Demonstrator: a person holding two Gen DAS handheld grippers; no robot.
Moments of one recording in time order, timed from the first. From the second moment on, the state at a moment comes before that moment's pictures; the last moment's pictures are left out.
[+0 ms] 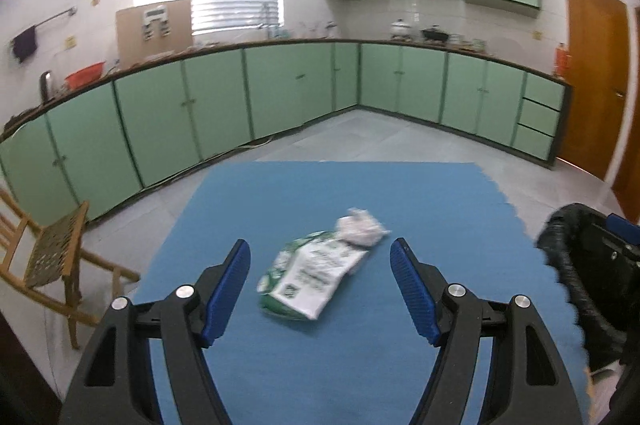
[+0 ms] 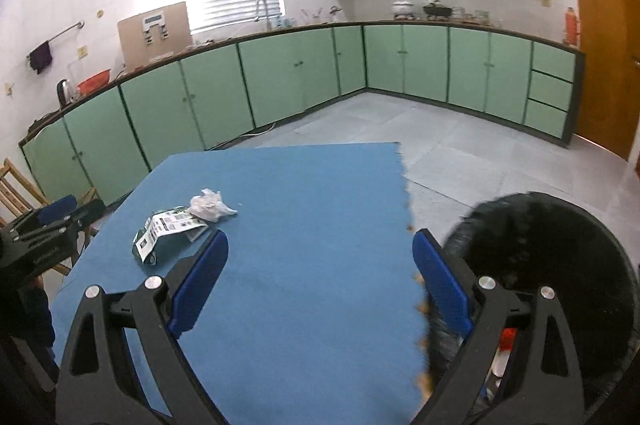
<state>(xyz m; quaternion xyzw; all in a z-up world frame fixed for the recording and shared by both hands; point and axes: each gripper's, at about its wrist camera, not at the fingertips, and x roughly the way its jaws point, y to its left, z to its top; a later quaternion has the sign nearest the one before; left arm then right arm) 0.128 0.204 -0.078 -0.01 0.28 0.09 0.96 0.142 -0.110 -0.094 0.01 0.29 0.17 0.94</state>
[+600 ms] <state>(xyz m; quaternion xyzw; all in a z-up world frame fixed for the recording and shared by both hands) 0.170 0.296 -0.124 -0.04 0.30 0.17 0.94 0.229 0.053 -0.156 -0.05 0.34 0.25 0.90</state>
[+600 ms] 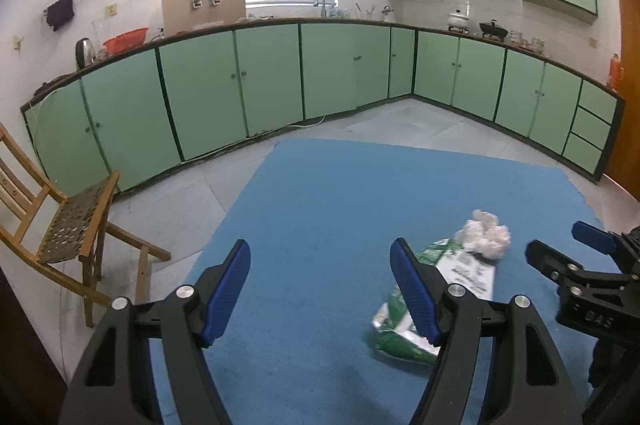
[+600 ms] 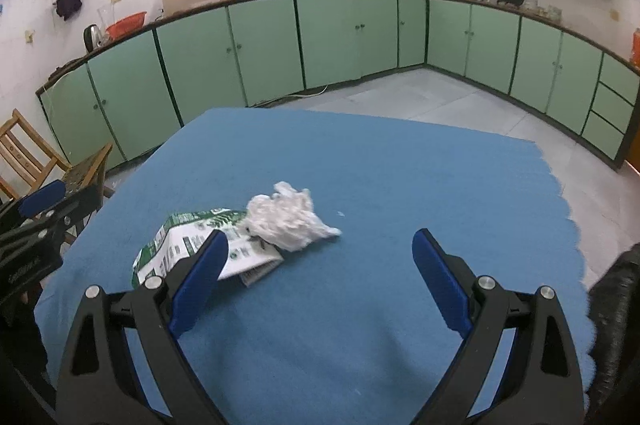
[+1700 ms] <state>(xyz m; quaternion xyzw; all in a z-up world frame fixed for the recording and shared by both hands) 0.175 0.267 -0.130 -0.07 0.33 0.08 0.94 0.238 0.031 -0.170 -0.03 0.41 0.25 0.88</state>
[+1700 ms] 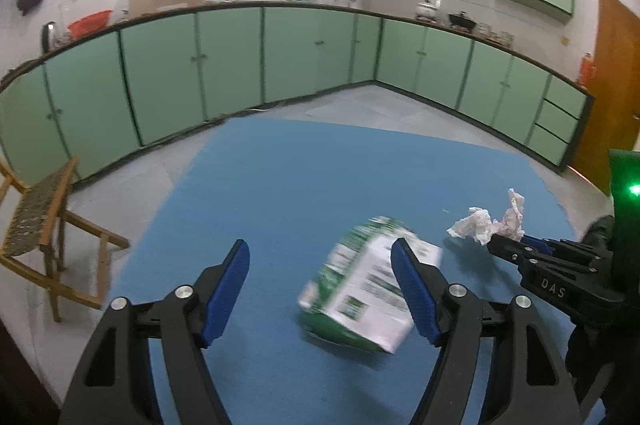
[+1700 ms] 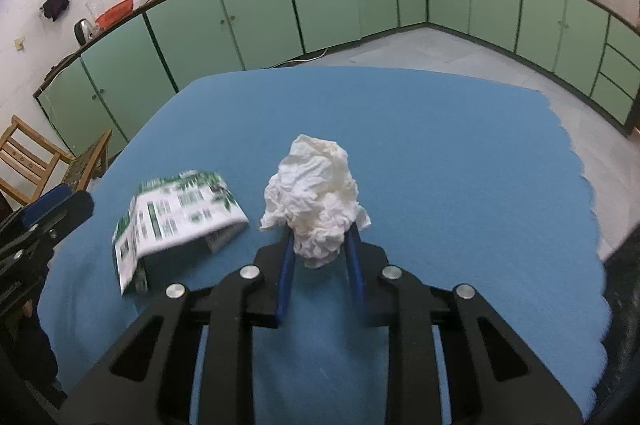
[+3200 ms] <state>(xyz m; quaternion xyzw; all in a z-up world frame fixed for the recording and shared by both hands) 0.197 0.244 -0.144 -0.08 0.39 0.06 0.92 0.188 -0.030 -0.143 -0.01 0.39 0.24 0.89</state>
